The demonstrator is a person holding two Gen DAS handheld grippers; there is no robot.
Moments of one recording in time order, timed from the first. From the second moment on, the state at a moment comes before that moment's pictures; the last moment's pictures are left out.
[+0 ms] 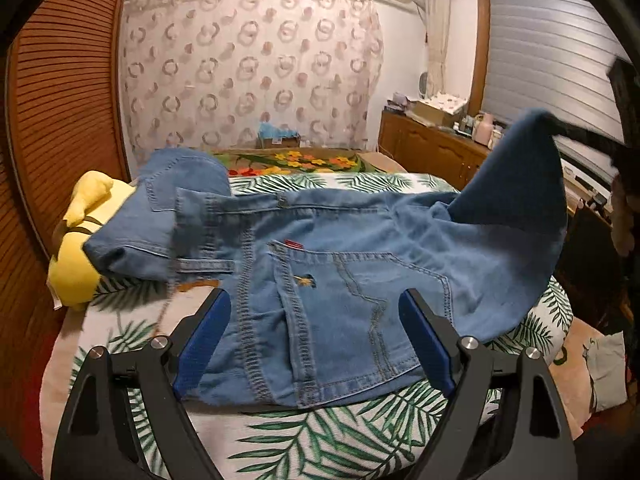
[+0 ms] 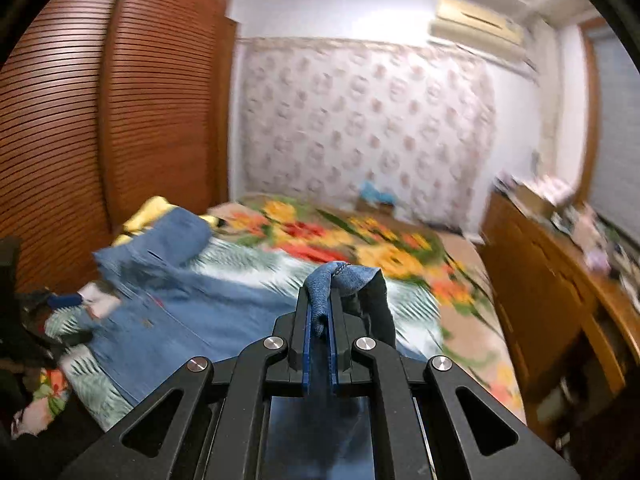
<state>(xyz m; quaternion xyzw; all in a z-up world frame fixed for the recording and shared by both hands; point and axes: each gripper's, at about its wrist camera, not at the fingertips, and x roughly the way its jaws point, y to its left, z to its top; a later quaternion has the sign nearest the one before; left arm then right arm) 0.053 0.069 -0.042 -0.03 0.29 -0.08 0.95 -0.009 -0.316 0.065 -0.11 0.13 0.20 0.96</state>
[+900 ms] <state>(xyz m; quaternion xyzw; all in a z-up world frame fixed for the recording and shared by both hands) 0.037 0.115 -0.047 -0.05 0.29 -0.05 0.95 0.041 -0.180 0.085 -0.16 0.19 0.33 0.91</state>
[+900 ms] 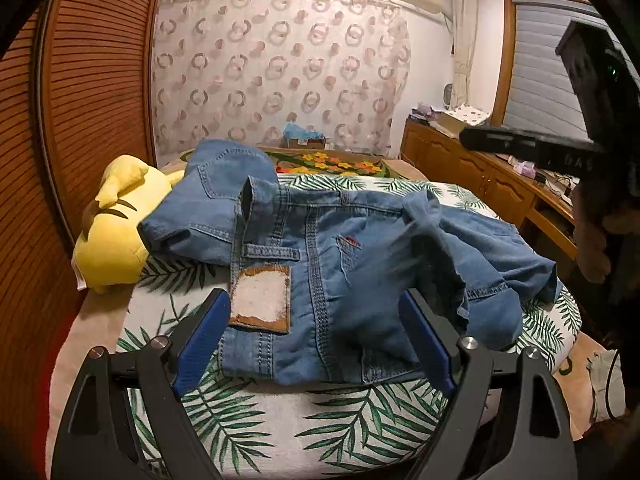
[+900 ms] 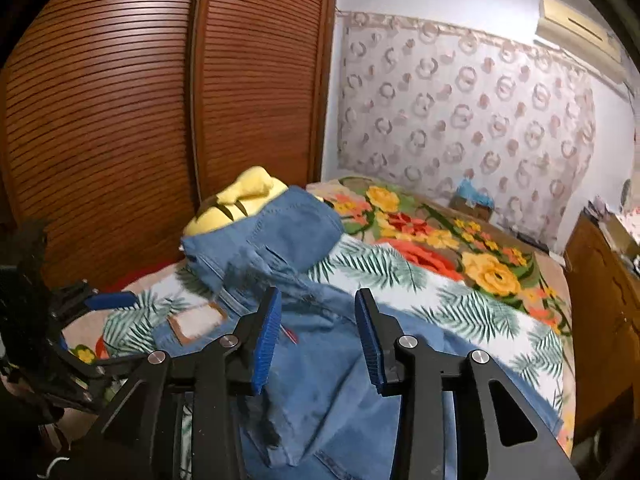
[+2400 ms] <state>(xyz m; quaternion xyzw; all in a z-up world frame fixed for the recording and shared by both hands) 0.039 0.123 -0.052 -0.06 0.28 -0.09 0.95 0.078 -0.067 0.172 -0.14 0.20 0.37 0.90</state>
